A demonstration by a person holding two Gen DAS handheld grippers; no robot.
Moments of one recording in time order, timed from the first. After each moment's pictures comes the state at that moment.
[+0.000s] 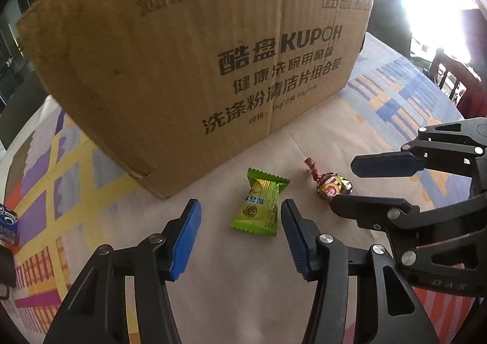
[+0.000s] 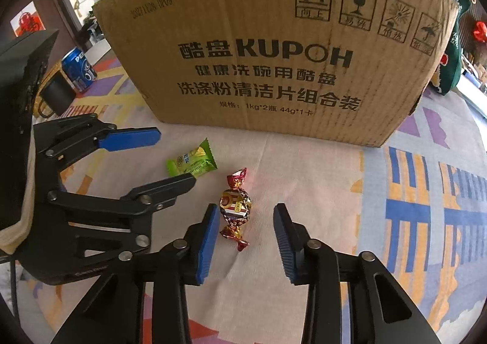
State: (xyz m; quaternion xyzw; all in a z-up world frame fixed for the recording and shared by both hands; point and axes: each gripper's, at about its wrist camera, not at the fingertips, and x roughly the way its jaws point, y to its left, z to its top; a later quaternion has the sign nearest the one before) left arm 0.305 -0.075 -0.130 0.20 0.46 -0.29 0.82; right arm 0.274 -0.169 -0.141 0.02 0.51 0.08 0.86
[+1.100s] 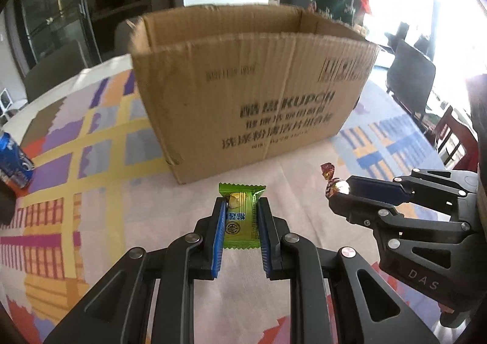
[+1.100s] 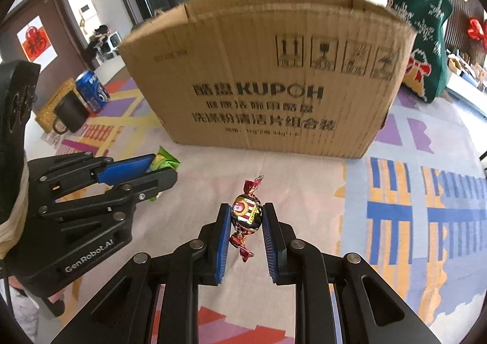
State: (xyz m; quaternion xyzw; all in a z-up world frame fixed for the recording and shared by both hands) left arm 0.269 -0.055 -0.073 0.09 0.44 -0.22 0.86; right arm 0.248 -0.187 -0.100 0.04 0.47 0.08 0.88
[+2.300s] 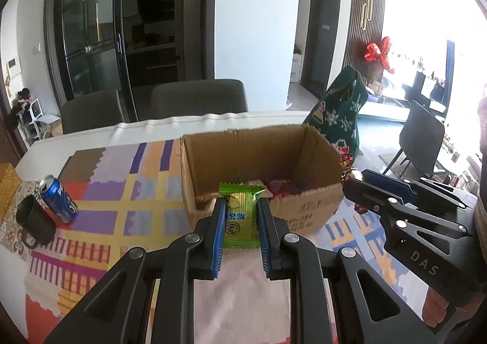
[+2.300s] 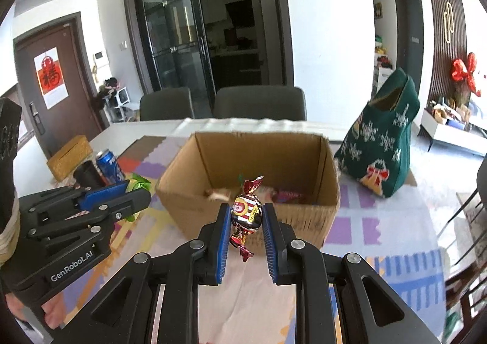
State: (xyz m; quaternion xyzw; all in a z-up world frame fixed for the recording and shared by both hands) left arm 0.268 -0.062 0.053 0.04 0.34 -0.17 0.92; right arm 0.246 -0.208 0.035 0.03 0.32 0.07 0.94
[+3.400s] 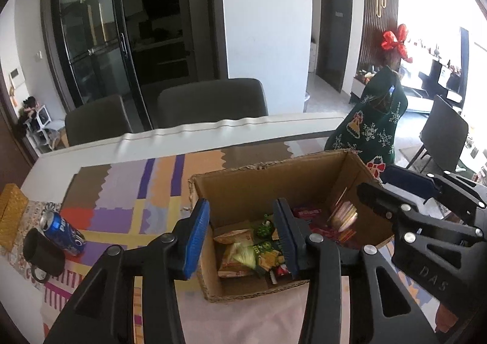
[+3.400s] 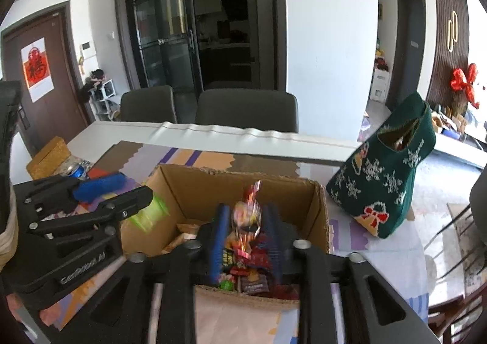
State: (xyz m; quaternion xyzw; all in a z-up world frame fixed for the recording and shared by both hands) left arm 0.360 -0.082 0.051 0.07 0.36 -0.13 0.92; right arm 0.339 -0.216 0.046 0.01 0.34 0.04 0.94
